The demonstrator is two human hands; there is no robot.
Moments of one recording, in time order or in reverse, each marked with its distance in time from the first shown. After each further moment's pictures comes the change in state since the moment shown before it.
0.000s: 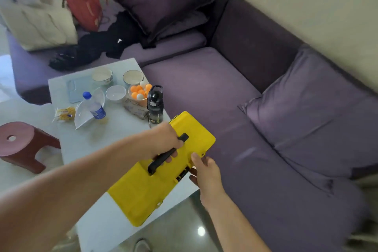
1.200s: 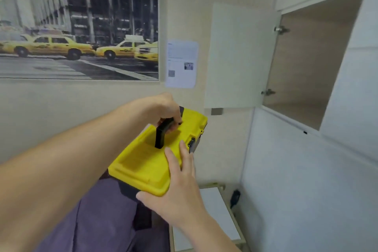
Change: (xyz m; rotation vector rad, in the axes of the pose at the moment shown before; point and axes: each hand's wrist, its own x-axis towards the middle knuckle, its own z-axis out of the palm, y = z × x) left_hand -0.348 0.621 0.563 0.638 -0.345 1.036; right_hand -0.366 -0.240 -0.579 -0.692 1.210 -0.759
